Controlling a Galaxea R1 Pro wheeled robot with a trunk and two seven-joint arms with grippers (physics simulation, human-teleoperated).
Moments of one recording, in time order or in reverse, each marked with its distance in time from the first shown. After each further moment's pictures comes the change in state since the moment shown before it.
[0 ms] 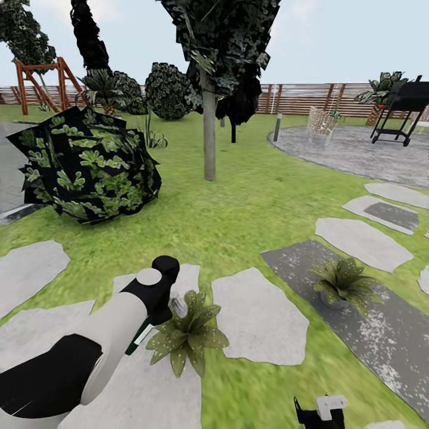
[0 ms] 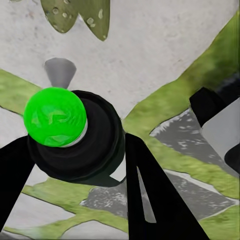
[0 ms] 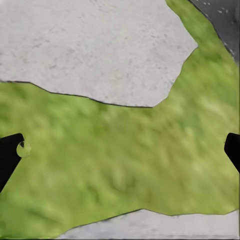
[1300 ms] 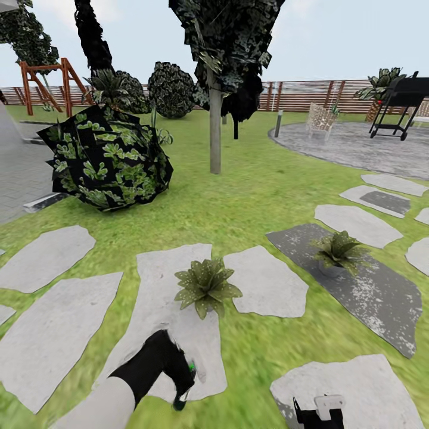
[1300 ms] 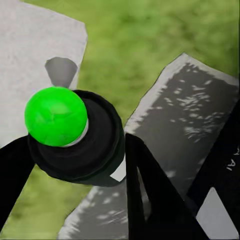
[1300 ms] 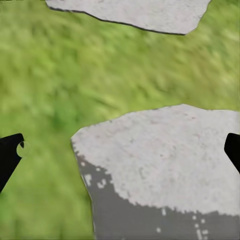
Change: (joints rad) left arm 0.420 0.021 0.013 -0.095 0.804 -0.454 0.647; right arm 0.000 0.004 -0.001 -0.001 -0.002 0.000 0.000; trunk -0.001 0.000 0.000
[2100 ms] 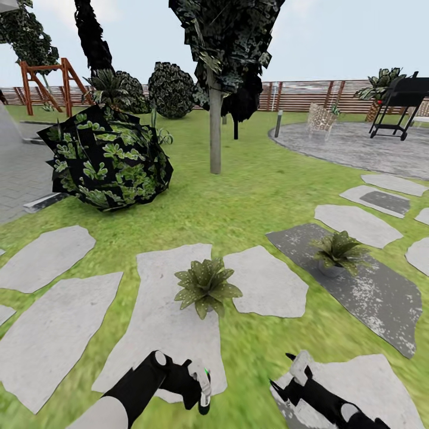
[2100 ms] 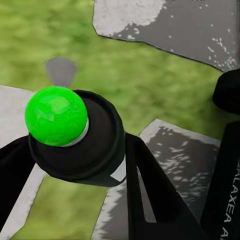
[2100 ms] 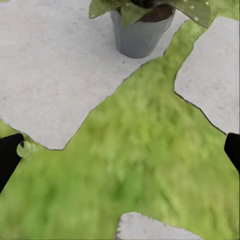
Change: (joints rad) left arm 0.062 0.012 0.057 0.090 0.198 -0.389 0.072; right arm -0.058 -0.094 0.070 -0.249 0.295 0.009 0.431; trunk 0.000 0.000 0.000
